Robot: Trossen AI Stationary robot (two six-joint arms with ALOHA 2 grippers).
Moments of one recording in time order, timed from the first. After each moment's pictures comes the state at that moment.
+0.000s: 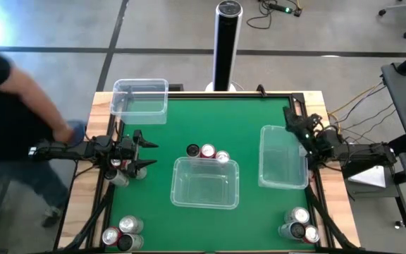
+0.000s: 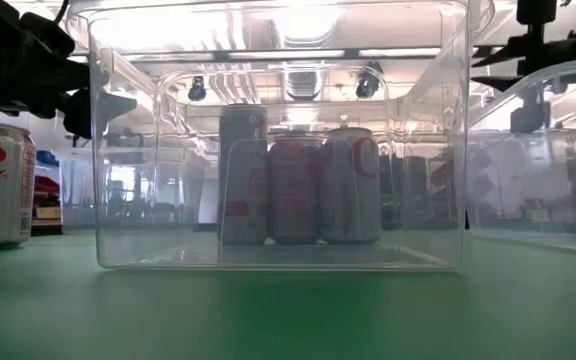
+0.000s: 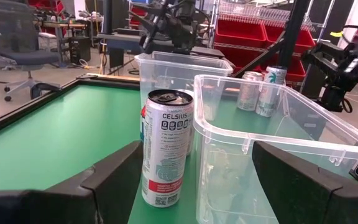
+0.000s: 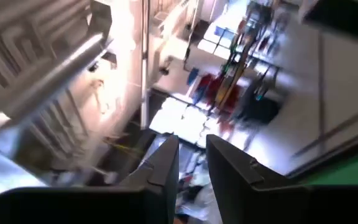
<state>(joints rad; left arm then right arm) -0.05 0.10 0.03 0.02 -0.04 -0.12 -0.05 0.18 0.05 0.52 0.76 1.02</state>
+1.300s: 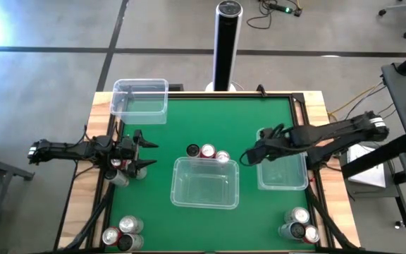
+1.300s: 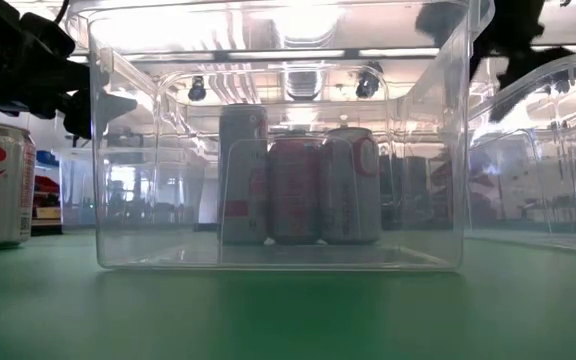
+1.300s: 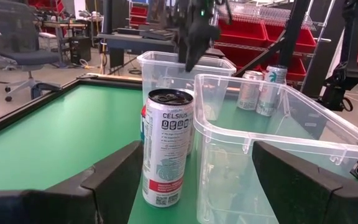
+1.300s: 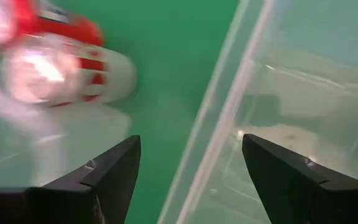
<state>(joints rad) -0.05 0.10 0.03 0.02 -0.04 -0.11 0.15 1.31 1.04 -1.05 0.16 1.43</state>
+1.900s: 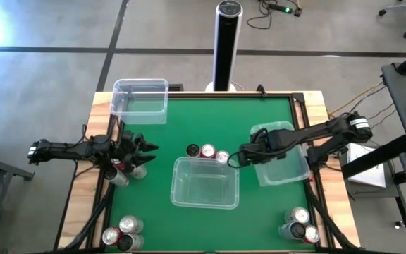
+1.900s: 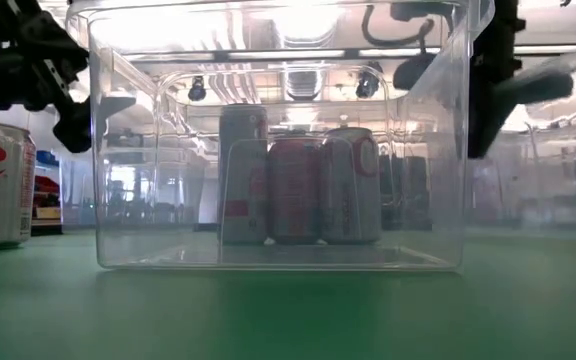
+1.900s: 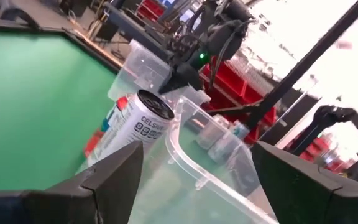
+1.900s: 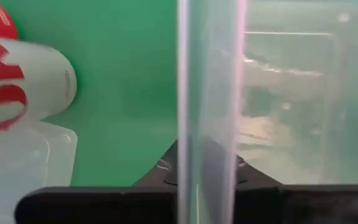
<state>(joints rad) -0.05 0.11 0.03 0.10 -0.04 -0.67 0.09 1.51 1.13 -1.13 0.11 1.46</state>
